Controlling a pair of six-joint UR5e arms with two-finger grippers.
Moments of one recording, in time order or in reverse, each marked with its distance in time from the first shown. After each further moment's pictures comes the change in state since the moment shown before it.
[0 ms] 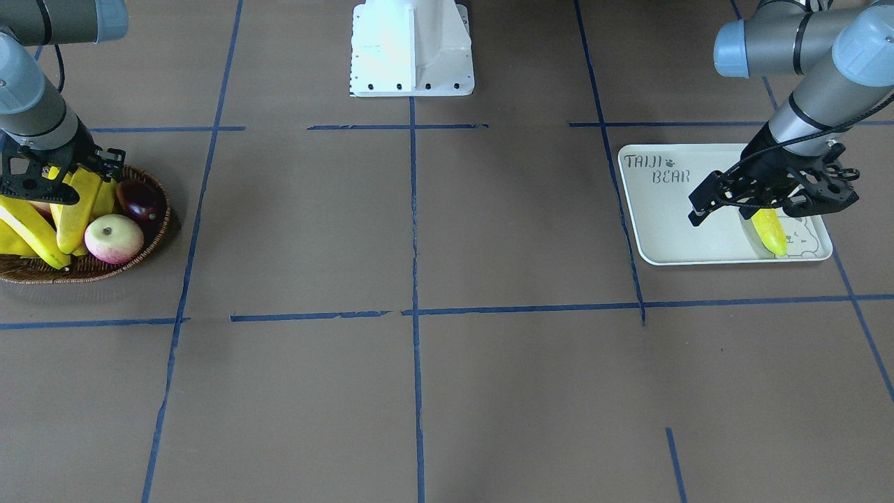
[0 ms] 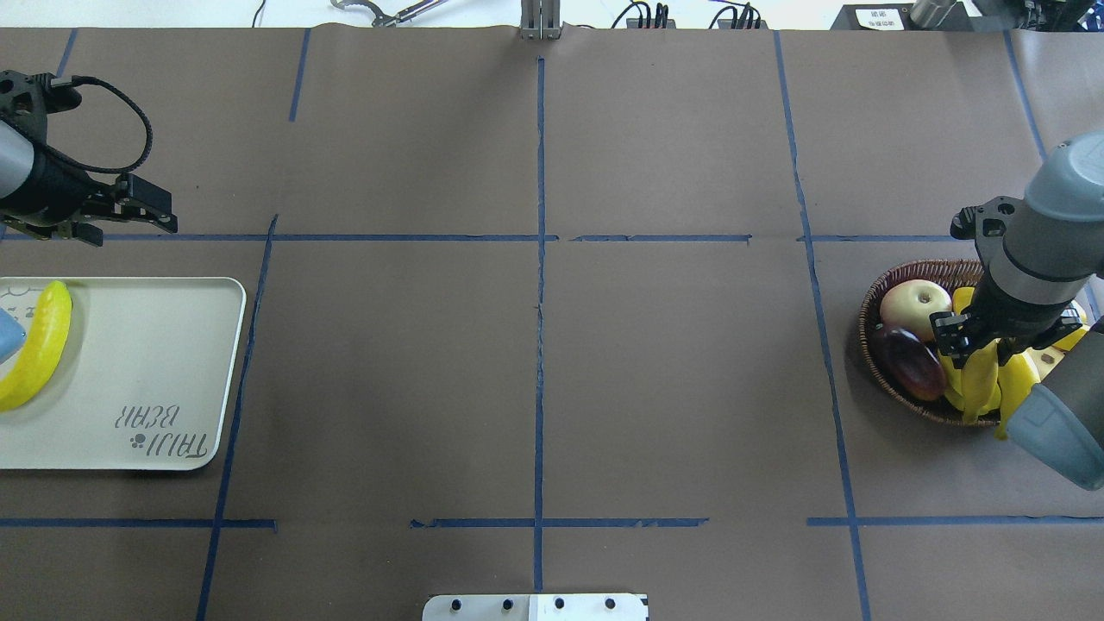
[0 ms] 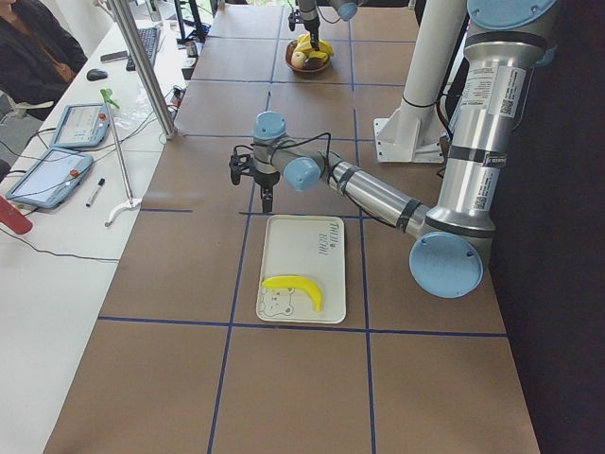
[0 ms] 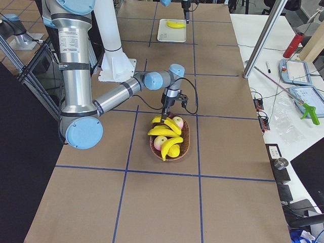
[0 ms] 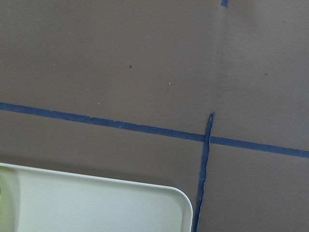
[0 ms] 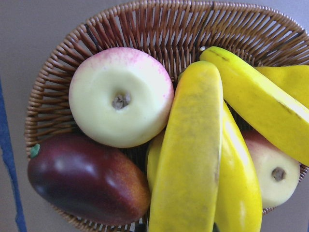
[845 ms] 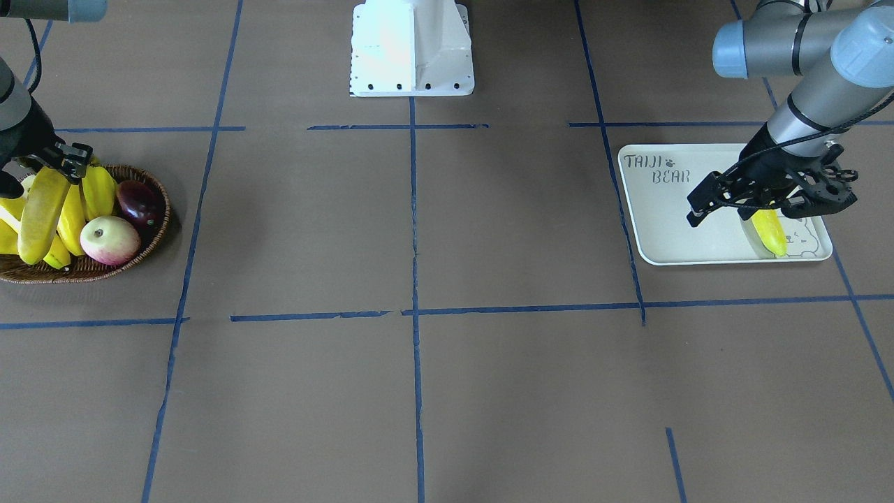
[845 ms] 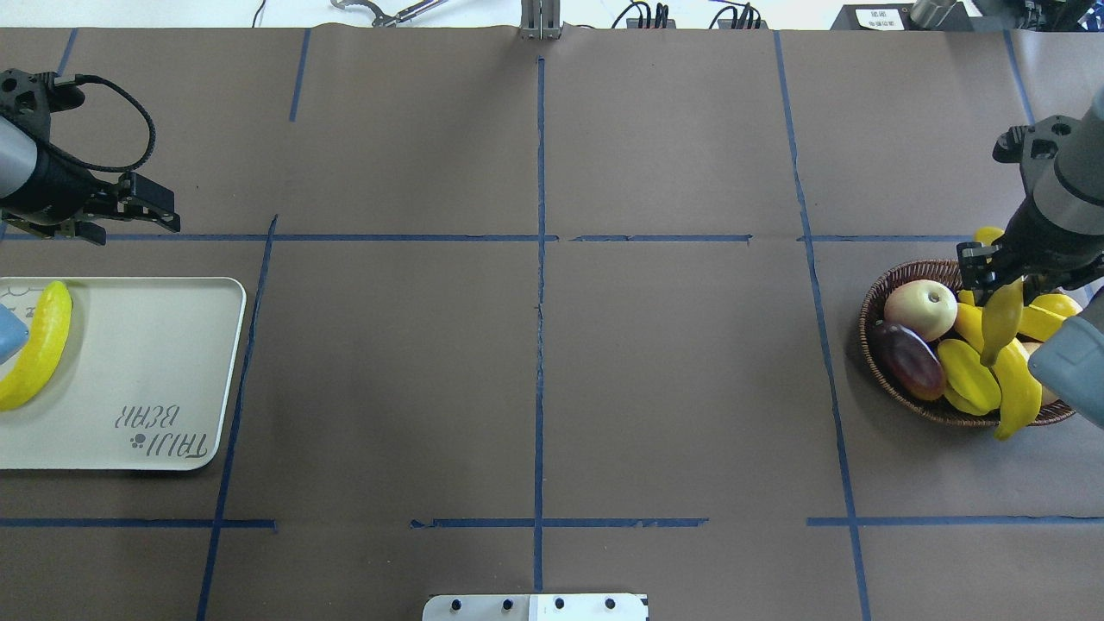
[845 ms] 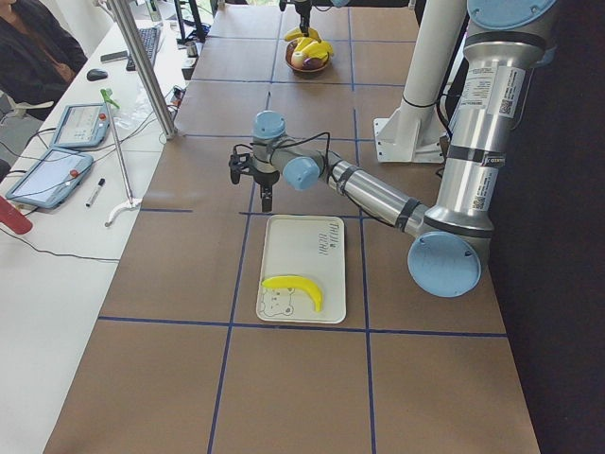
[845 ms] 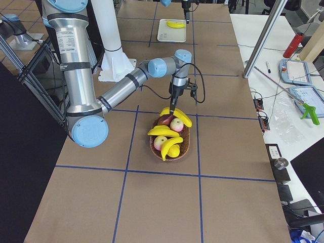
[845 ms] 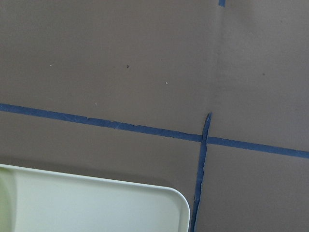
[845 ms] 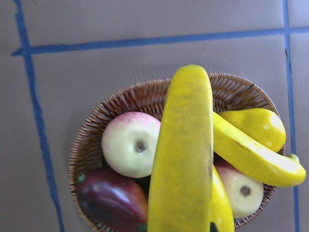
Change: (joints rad) left arm 0.001 -0.009 0.002 0.002 -0.001 0.000; right arm 0.122 0.132 0.056 -0.116 -0.016 0.000
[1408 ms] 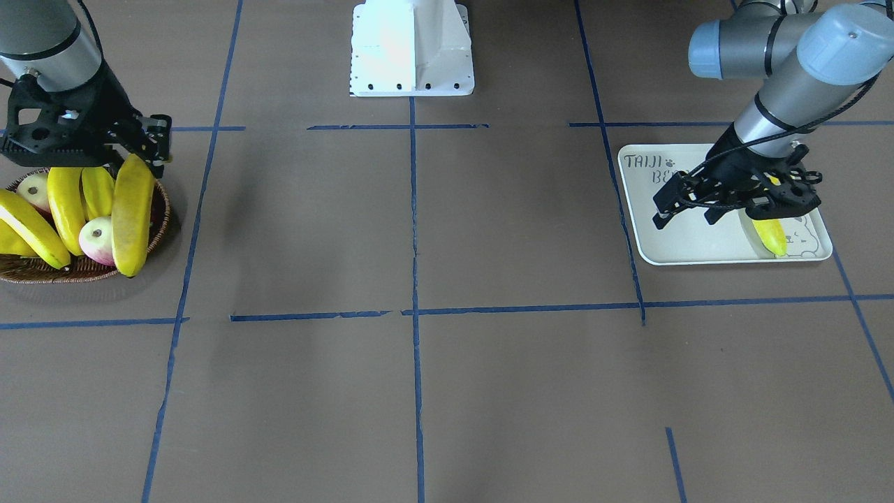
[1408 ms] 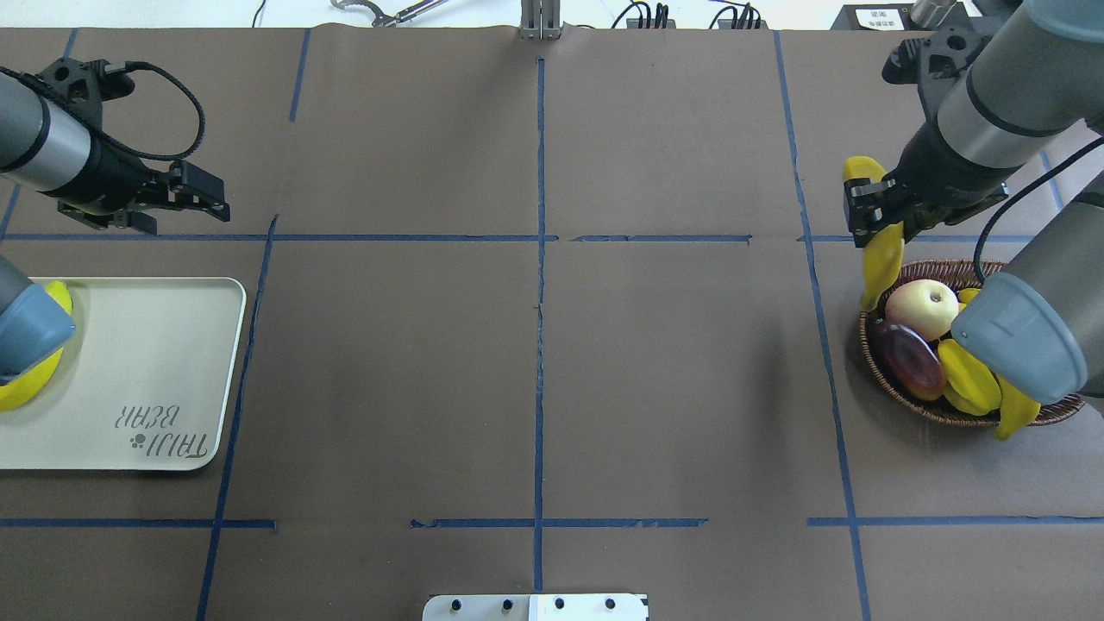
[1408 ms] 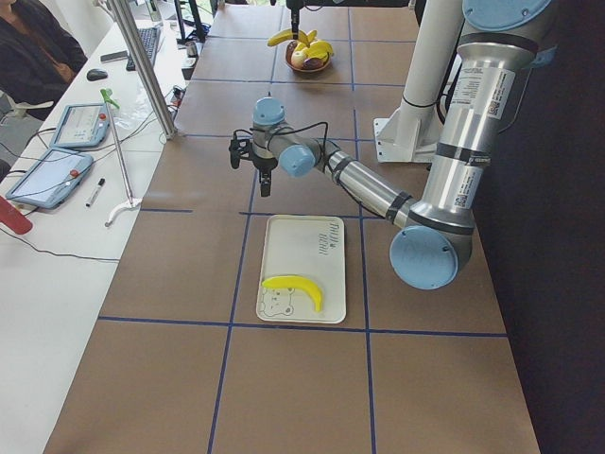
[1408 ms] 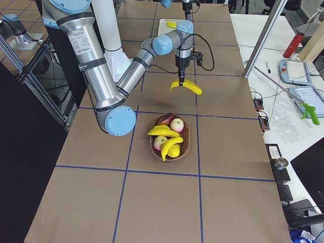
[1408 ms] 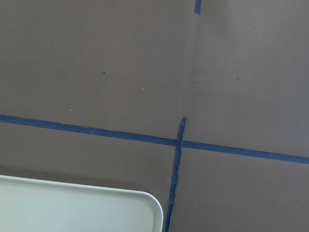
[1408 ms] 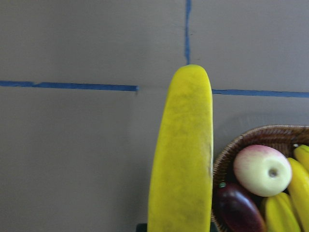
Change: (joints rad) left arm 0.060 -0.101 0.004 -0.010 0.006 -0.102; right arm -0.053 0.248 0.034 -0.006 0.075 0.009
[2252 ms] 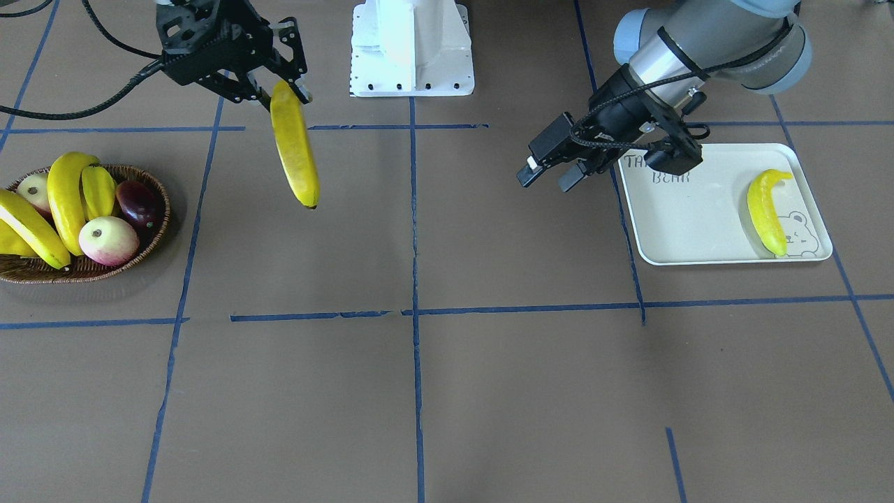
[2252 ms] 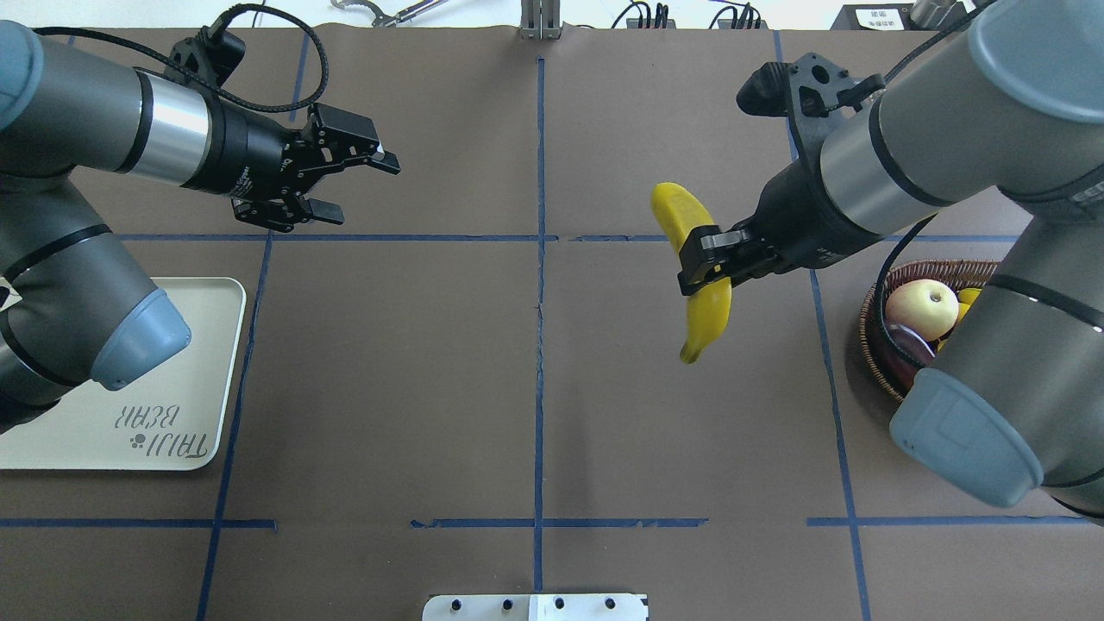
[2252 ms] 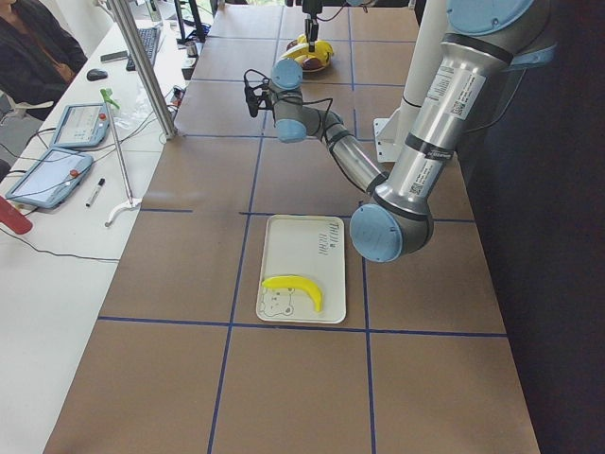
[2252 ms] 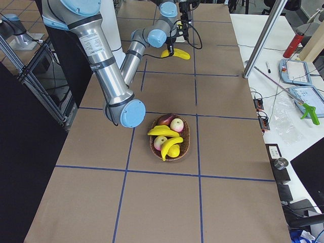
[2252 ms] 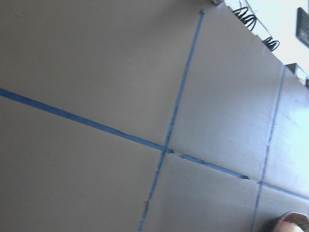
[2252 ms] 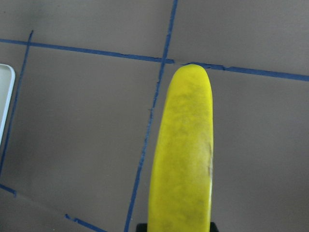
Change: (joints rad) left arm 0.112 -0.181 0.024 -0.500 0.001 -0.689; right arm -0.190 0.071 0.057 0.368 0.063 0.227
